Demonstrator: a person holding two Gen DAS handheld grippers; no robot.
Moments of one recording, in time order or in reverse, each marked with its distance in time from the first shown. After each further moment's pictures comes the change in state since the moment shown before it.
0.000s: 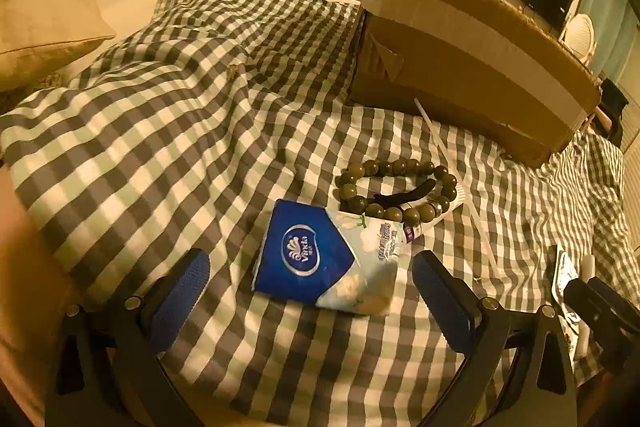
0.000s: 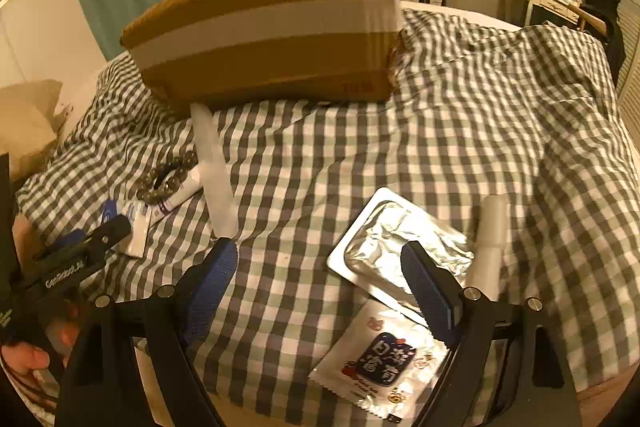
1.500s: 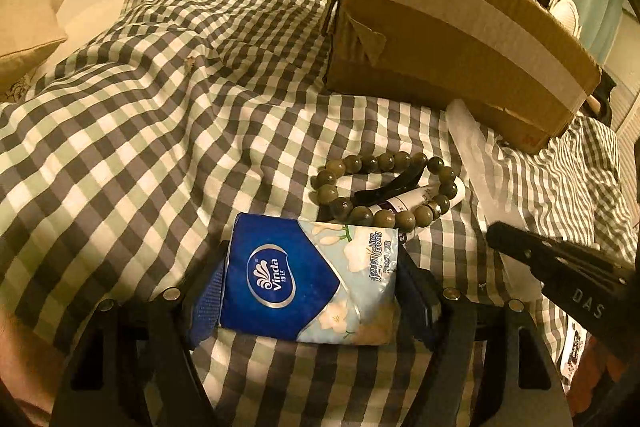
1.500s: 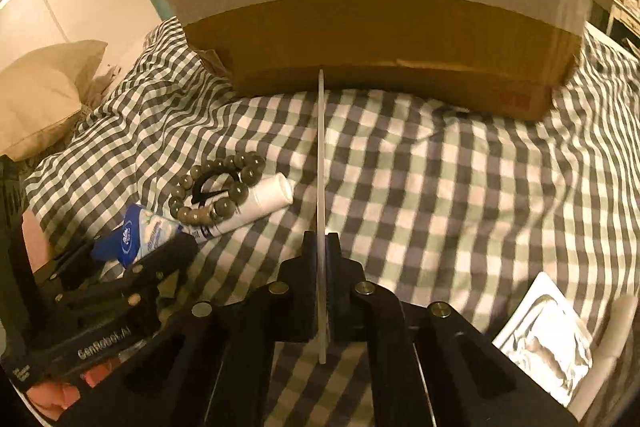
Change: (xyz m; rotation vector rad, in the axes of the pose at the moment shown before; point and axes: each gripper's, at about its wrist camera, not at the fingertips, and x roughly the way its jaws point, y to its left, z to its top) left arm 0.017 -0.011 -0.002 0.046 0.005 -0.043; right arm 0.071 0.042 0.029 -0.121 0.078 0.208
